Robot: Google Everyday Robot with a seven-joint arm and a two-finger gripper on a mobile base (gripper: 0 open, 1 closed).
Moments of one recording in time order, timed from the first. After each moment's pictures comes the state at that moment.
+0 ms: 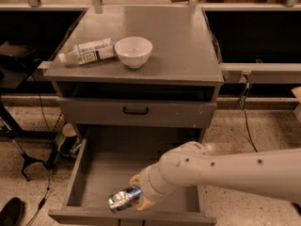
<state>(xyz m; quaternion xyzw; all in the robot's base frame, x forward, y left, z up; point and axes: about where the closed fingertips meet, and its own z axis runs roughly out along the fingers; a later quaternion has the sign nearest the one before) 0.388 0.048 0.556 -0.80 0.54 0.12 0.23</state>
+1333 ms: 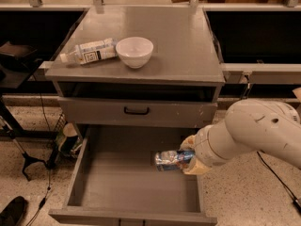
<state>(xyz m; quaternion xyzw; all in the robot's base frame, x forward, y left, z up) 0.430 -0.110 0.707 -0.71 0.66 0.03 0.22</state>
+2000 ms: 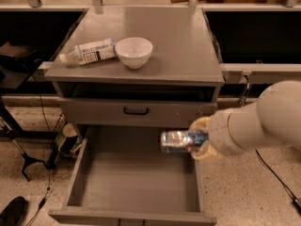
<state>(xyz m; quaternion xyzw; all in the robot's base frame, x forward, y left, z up) 0.430 -0.123 0.790 -0.70 0.65 -0.02 0.28</state>
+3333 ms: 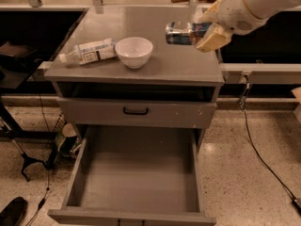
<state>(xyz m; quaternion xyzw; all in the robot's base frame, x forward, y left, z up) 0.602 -0.136 0.989 -0.64 0.67 -0.05 0.38</state>
